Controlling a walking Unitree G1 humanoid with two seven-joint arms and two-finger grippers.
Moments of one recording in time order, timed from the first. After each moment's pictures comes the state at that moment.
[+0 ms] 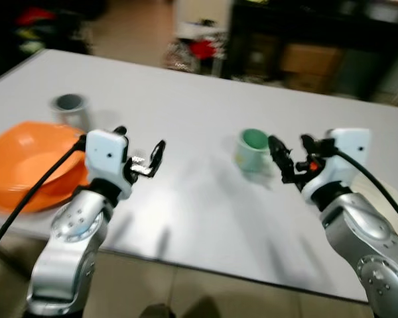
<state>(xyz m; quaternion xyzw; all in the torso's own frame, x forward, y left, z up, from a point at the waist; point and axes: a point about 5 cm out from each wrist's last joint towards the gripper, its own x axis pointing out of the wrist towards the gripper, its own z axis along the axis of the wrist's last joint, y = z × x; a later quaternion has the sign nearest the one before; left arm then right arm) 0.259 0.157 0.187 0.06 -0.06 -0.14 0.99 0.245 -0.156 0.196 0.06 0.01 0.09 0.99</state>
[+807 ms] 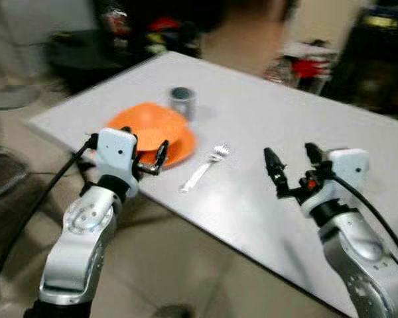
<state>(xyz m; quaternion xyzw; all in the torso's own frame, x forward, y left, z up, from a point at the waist) 0.268 0.156 0.175 0.08 -0.02 -0.12 0.99 0.235 -0.156 0.171 0.03 -0.02 0.11 0.99</state>
